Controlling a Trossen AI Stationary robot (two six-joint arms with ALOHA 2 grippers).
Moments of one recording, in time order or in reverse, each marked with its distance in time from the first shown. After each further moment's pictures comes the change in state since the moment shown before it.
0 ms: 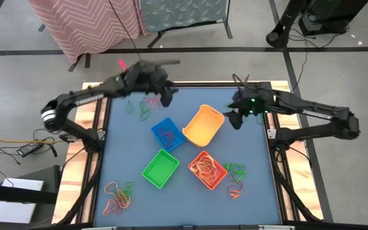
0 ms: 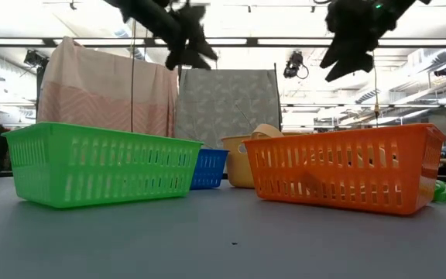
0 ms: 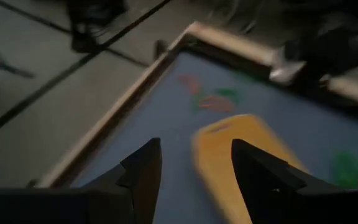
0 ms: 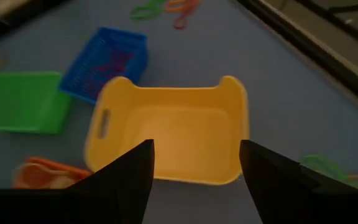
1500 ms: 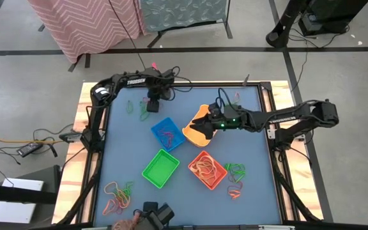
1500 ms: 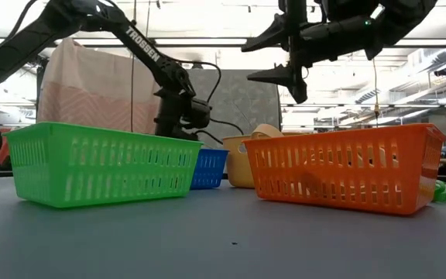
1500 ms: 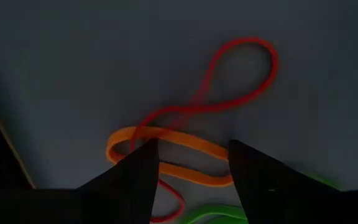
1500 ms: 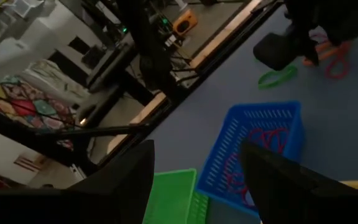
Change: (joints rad) left arm 0.180 0.675 0.251 -0.678 -0.255 0.809; right arm 0.198 0.396 -0.240 1.162 -0.043 0.453
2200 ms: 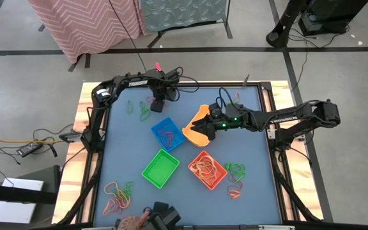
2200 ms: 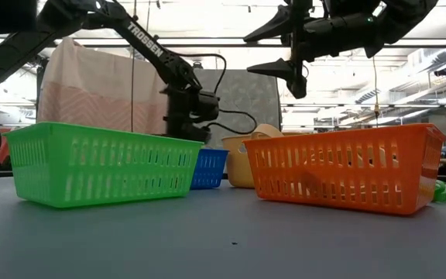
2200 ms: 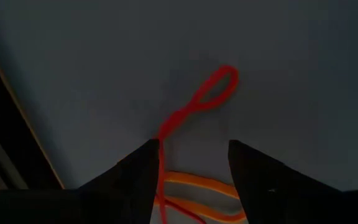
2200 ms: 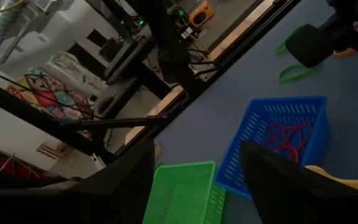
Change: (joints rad) left arm -0.046 0.000 0.035 0.097 0.022 0.128; right arm 0.000 -0.018 0.001 0.003 -0.089 0.001
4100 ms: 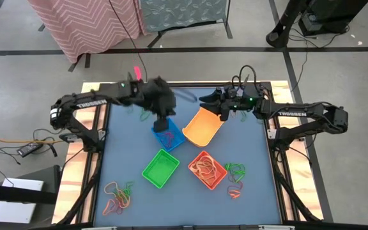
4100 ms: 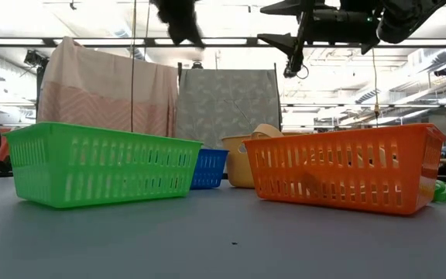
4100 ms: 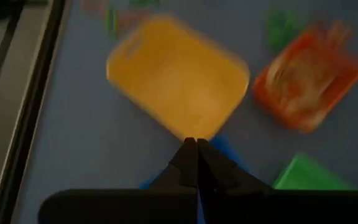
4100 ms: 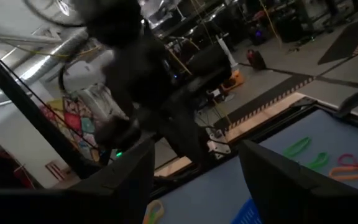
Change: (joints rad) left arm -0.448 -0.600 -0.038 0.029 0.146 -0.713; right arm -0.262 -0.133 0.001 0.157 -0.237 -0.166
